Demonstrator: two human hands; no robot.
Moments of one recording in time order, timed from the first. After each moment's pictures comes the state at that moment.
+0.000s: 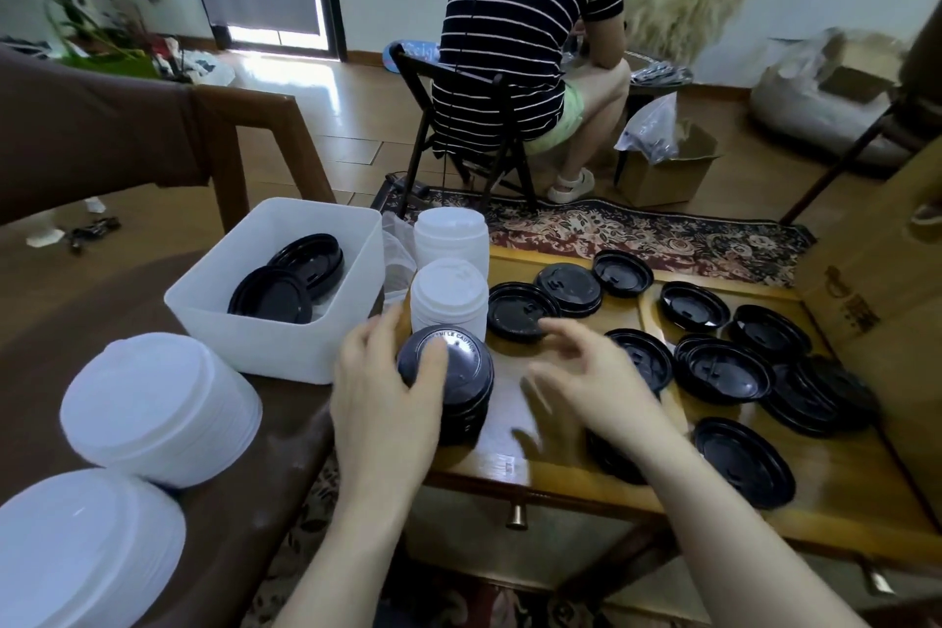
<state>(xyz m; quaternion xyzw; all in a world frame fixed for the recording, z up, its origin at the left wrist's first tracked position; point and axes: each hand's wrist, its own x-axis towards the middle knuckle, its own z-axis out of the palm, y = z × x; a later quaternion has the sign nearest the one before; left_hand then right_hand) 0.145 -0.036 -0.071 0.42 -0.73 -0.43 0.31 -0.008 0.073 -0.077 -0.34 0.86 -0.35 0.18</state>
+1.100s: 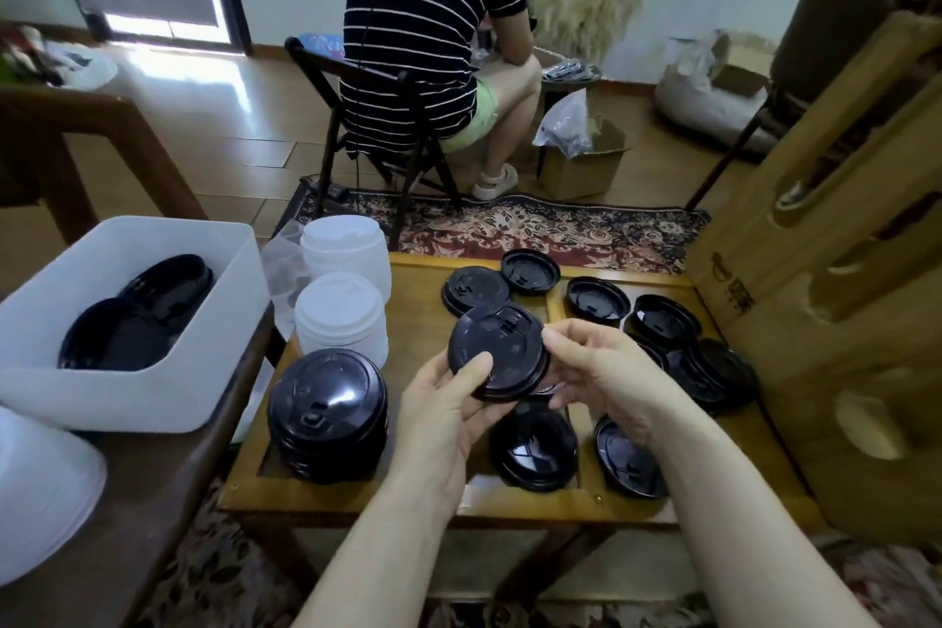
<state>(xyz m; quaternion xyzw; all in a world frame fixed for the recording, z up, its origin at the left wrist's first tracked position) 0.043 0.025 -0.097 0.30 -0.35 -0.87 0.19 -0.071 0.138 -0.062 -0.16 0.69 -0.60 0.36</state>
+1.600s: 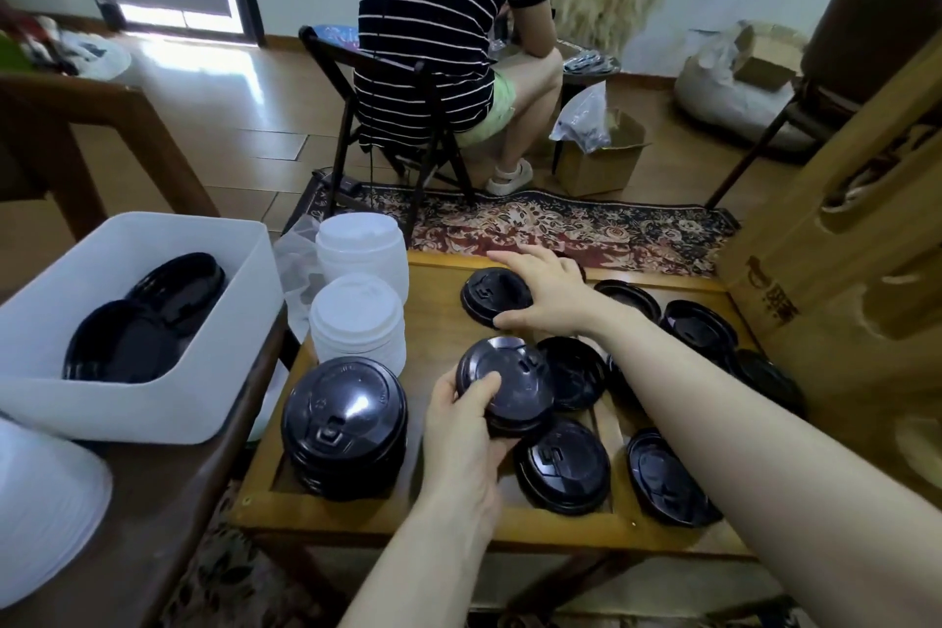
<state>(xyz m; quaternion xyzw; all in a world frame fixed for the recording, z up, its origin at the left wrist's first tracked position) 0.035 0.028 -0.101 0.38 -0.29 -0.86 0.20 -0.153 0.042 -0.083 -0.47 0.87 -0.11 0.14</state>
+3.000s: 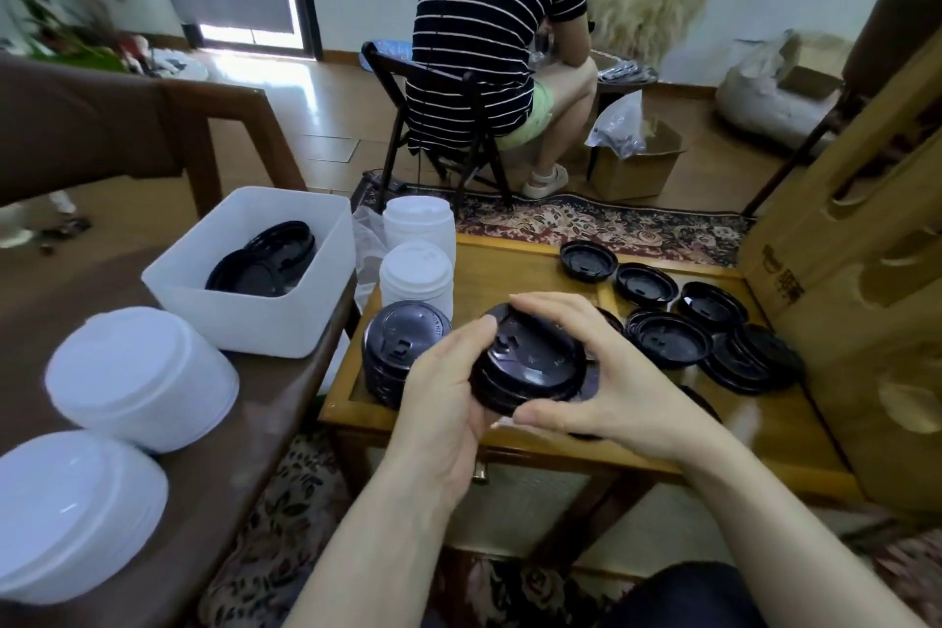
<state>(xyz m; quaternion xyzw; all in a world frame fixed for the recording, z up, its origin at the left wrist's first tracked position) 0.123 0.031 -0.056 0.25 -0.41 -0.85 0.22 0.002 0.144 -0.046 -0.55 0.70 -0.42 0.17</state>
